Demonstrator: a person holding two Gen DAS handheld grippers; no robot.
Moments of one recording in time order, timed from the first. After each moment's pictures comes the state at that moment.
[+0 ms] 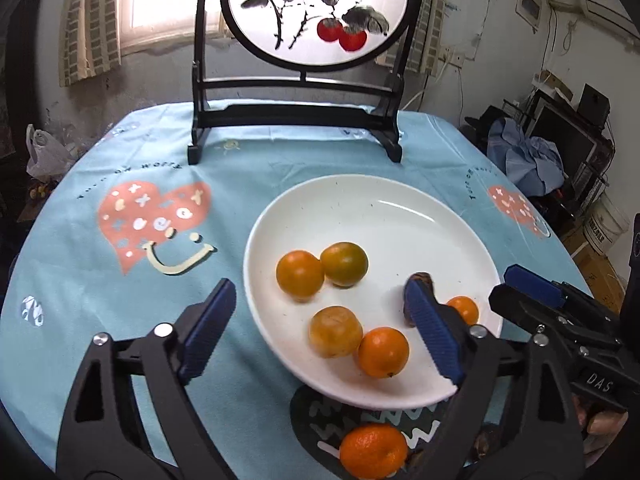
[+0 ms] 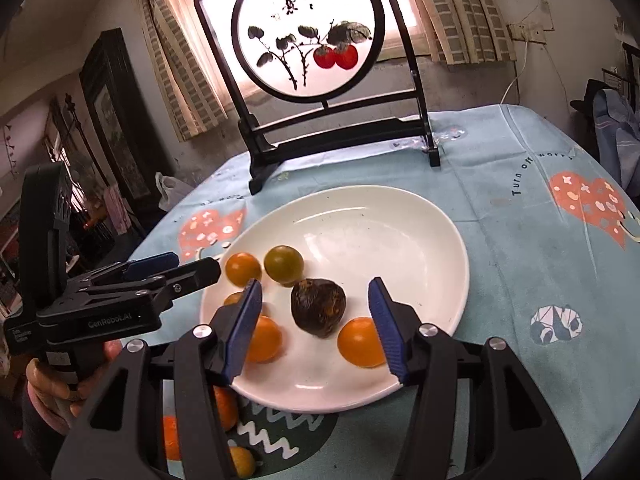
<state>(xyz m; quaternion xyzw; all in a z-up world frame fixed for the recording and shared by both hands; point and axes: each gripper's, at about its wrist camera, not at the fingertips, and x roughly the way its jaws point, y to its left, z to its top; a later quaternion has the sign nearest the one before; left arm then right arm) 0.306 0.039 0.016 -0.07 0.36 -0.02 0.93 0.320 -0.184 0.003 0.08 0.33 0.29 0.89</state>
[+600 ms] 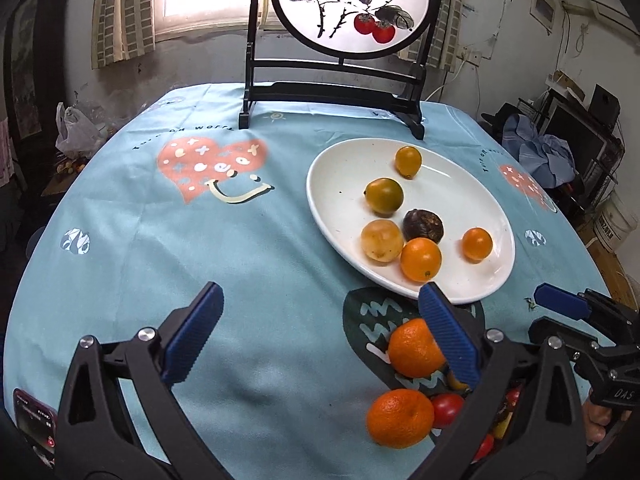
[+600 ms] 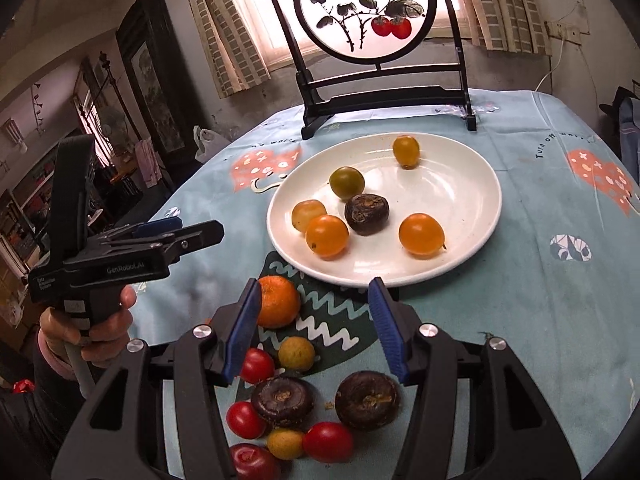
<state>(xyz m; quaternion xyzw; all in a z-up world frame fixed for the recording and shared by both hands) 0.234 0.065 0.001 -0.06 0.37 0.00 0.92 0.238 -0.174 -0.008 0.03 0.36 0.34 0.87</state>
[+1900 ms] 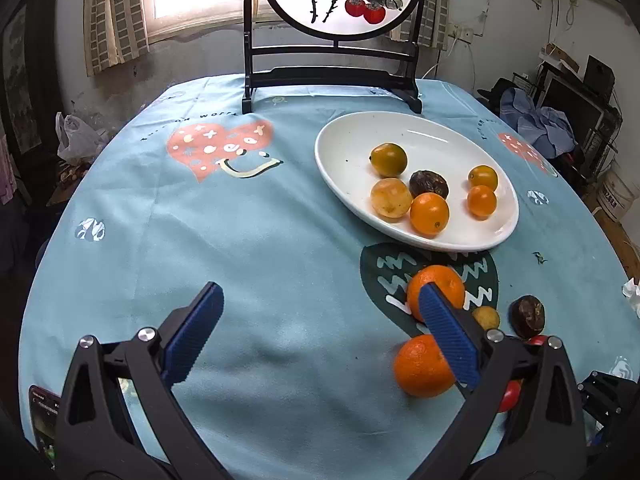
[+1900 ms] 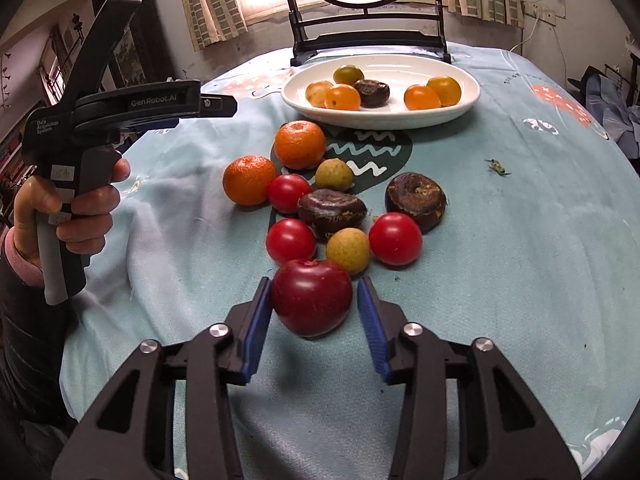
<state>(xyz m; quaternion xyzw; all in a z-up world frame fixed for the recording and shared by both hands) 0.209 0.075 -0.010 -0.03 0.39 0.00 0.92 0.137 -0.157 -0.056 -0.01 0.42 0.27 0.87</state>
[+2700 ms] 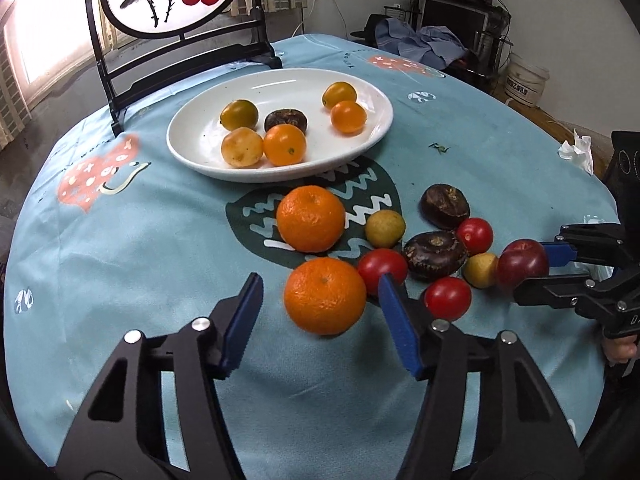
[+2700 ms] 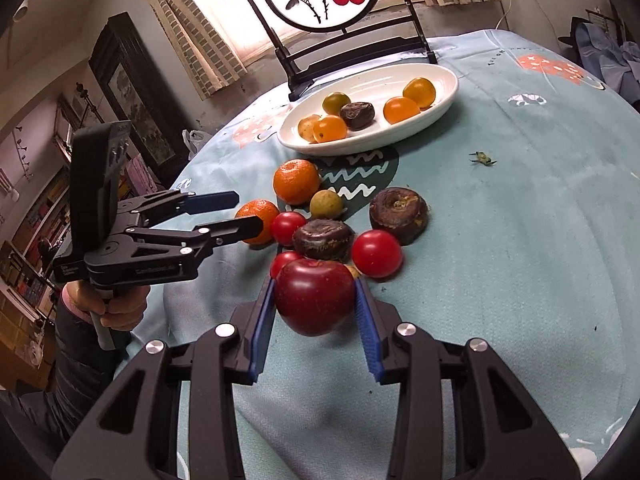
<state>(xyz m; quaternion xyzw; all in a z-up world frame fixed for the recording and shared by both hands) 0.185 0.016 -0.039 0.10 0.42 -0.20 0.88 0.144 -0.196 -0.049 0.11 0.40 0.30 0.86</state>
